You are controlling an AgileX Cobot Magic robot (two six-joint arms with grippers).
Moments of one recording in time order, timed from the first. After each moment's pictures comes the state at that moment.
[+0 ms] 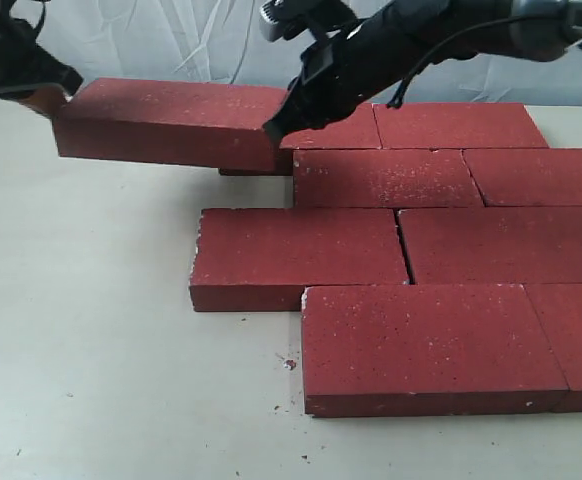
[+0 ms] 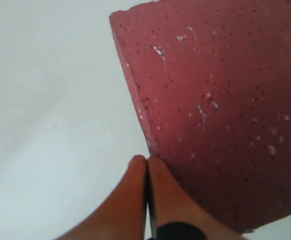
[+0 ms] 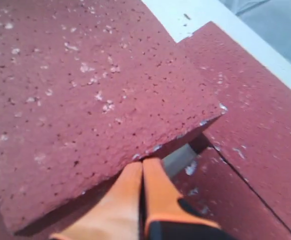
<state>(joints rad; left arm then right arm) 0.02 1.91 -1.58 -0.36 1.00 0.58 0.47 2.03 -1.59 0.57 0.58 -0.86</state>
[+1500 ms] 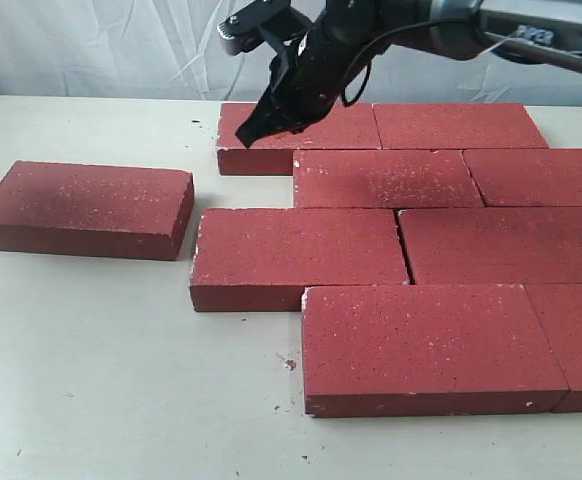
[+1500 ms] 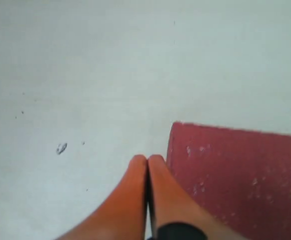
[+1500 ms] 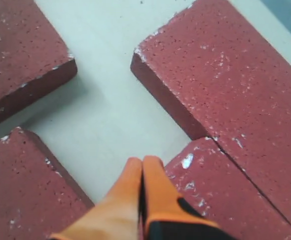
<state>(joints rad) 0.27 1.66 -1.11 -0.47 0.41 0.57 0.55 2.12 -1.78 0.17 0.71 -0.45</state>
